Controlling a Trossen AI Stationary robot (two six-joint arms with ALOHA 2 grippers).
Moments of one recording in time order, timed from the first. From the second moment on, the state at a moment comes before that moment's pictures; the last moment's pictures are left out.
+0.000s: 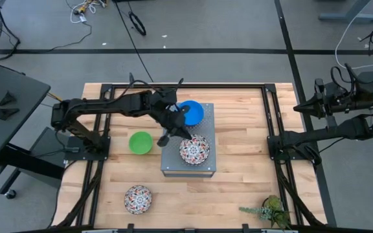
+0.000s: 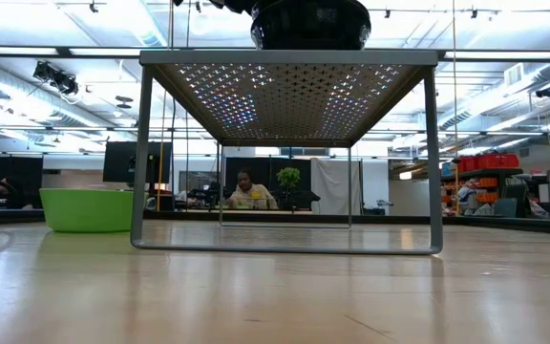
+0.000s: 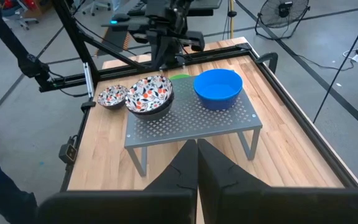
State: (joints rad) left arm 0.15 1.56 1.38 -0.37 0.60 0.32; right arm -0.03 0.68 1.68 -1.43 -0.02 0.15
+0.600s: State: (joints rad) left arm 0.20 1.56 1.28 -0.36 0.67 0.43; right arm -0.03 0.68 1.68 -1.43 -0.02 0.15
